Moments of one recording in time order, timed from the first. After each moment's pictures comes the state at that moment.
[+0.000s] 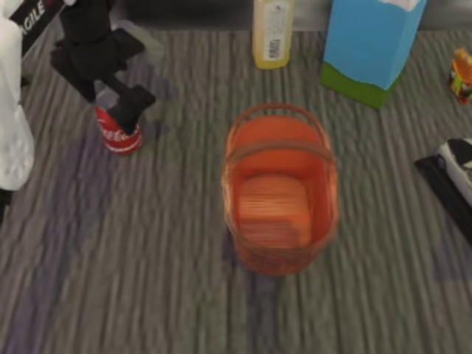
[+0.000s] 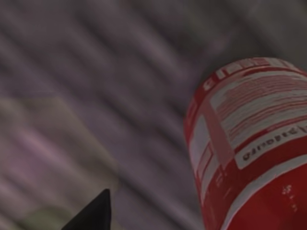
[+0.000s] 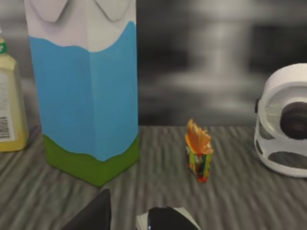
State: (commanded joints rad) left arm -0.20 2.65 2.54 -1.47 0.01 0.62; right arm 0.00 0.00 0.00 0.00 0.00 0.00
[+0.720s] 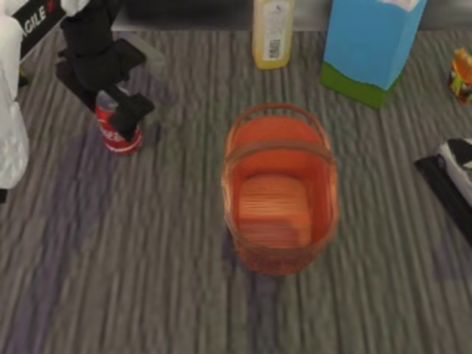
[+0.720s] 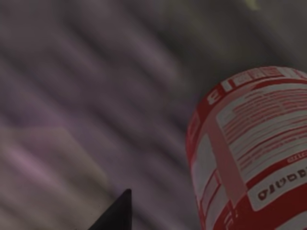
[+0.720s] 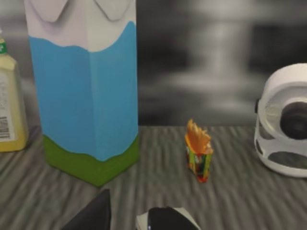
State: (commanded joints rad) left arm -0.20 2.61 2.40 -1.37 0.01 0.63; right arm 0.00 0.00 0.00 0.00 0.00 0.00
